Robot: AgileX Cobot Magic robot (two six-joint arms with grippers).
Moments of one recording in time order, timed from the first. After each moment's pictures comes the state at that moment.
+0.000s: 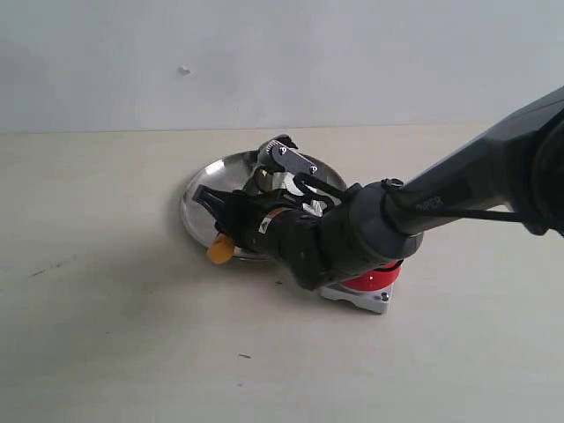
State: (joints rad) left arm -0.92 0.18 -0.06 -1.74 -0.32 1.69; right arm 0.74 2.22 -1.17 0.37 -0.46 0.62
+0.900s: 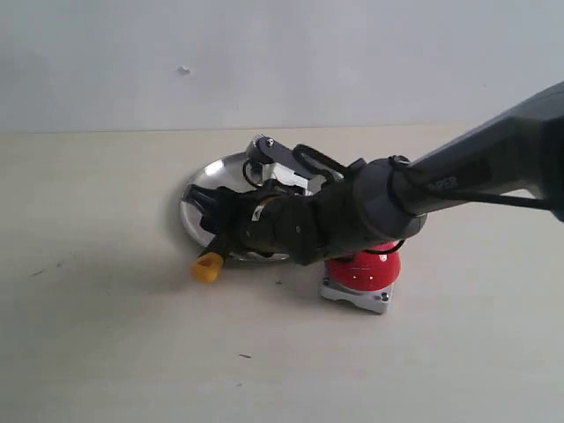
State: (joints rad) left arm -0.92 0.18 -0.06 -1.74 -0.32 1.69; right arm 0.74 2.17 -1.21 0.37 -0.24 0.58
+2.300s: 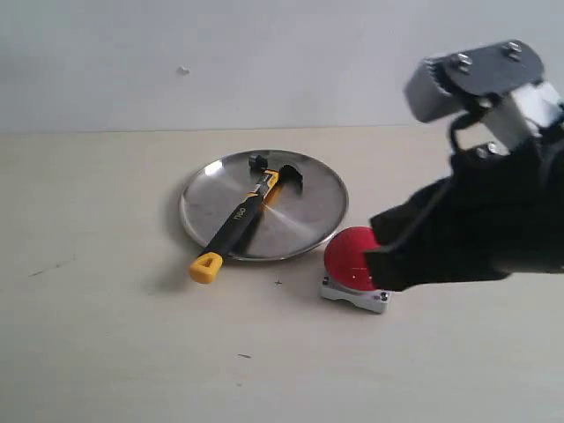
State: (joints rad) left arm -0.92 0.18 -0.06 -1.74 -0.32 1.69; right arm 0.71 1.04 -0.65 0.00 0.40 0.21
